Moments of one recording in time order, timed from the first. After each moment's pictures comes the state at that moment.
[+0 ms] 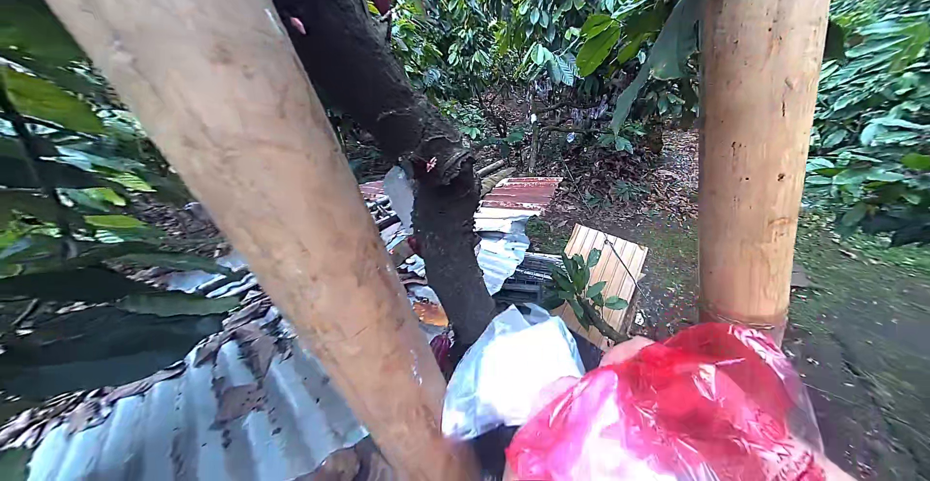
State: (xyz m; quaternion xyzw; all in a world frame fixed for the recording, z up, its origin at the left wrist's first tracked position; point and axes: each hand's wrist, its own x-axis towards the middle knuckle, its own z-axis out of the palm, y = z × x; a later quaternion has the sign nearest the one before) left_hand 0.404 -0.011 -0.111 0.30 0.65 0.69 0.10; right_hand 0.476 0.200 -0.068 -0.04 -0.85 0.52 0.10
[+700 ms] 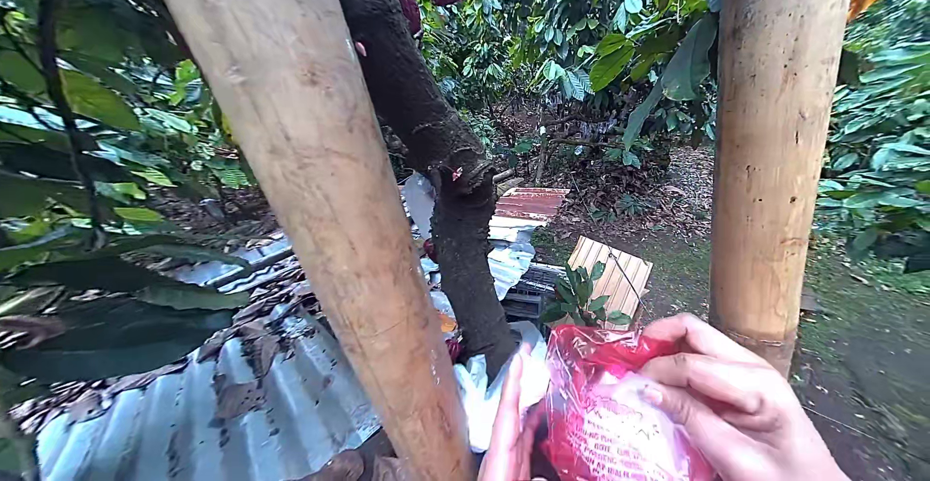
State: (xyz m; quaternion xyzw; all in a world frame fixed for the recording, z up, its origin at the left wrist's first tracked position) left_hand 0.391 -0.001 -0.131 0.44 0.52 0.73 0.07; right_hand 0.476 0.220 -0.062 0.15 -0.80 0.45 0.36
